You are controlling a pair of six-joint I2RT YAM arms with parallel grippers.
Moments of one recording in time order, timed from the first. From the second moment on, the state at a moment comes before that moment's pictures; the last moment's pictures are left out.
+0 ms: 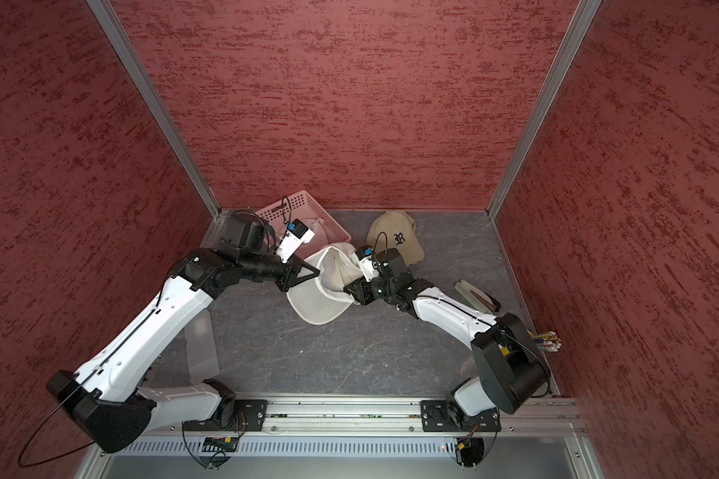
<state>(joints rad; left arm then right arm) -0.49 1.26 1.39 -0.89 0.55 0.02 0.58 1.49 0.90 -0.06 -0.51 0.25</state>
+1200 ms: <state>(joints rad) -0.54 1.39 1.52 -1.07 0.47 0.06 0.57 0.96 0.87 -0.39 -0.09 0.18</state>
